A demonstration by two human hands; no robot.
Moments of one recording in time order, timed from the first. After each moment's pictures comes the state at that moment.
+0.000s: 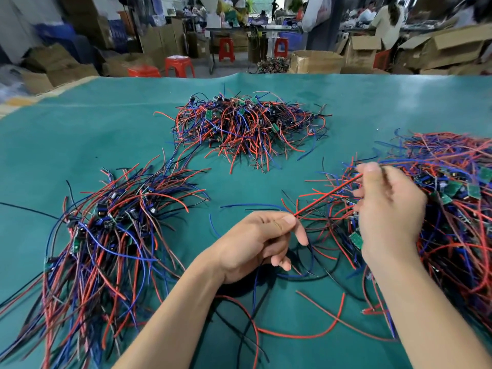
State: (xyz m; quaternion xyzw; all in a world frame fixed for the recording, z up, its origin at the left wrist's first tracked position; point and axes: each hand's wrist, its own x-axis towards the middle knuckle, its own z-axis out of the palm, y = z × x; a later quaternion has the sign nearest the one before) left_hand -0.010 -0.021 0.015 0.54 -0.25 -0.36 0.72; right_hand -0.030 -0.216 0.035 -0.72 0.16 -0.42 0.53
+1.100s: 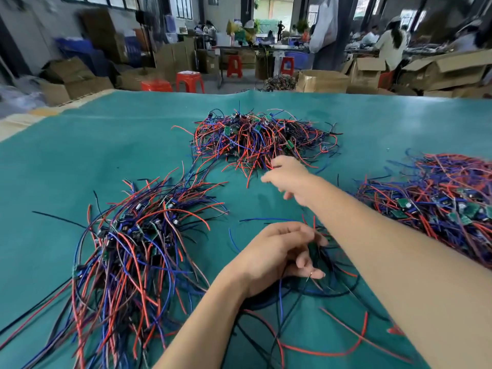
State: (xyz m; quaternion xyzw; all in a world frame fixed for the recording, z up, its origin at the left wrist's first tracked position) left_hand -0.008 -0.021 0.014 0.54 -0.17 -0.34 0.75; right_hand 0.104 -0.123 0.067 -0.90 0.12 0.01 0.42
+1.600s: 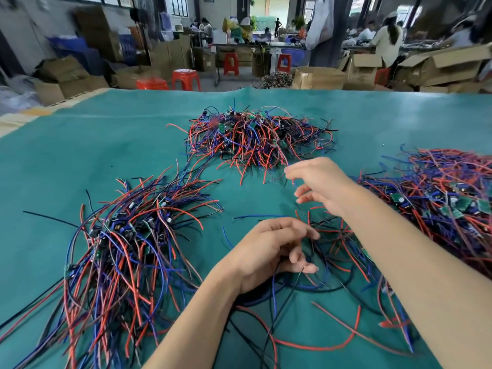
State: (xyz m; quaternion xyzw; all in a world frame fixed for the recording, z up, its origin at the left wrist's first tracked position) left_hand -0.008 -0.019 0.018 0.54 -0.17 -0.35 0.75; right_hand 0.061 -0.171 0.074 -0.78 0.14 -0.01 0.61
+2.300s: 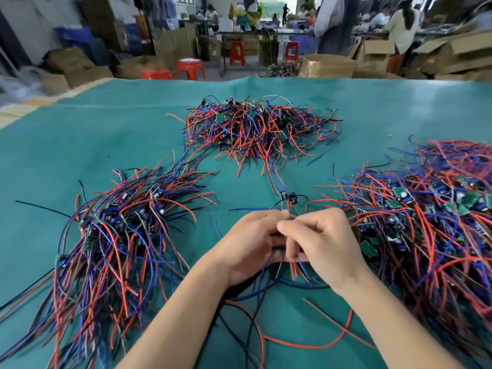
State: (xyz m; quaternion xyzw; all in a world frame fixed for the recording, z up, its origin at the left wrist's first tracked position) left_hand -0.006 -0.019 0.018 0.48 -0.11 -0.35 0.80; right_hand -0.048 -0.154 0.027 -0.80 -0.06 -0.10 0.59
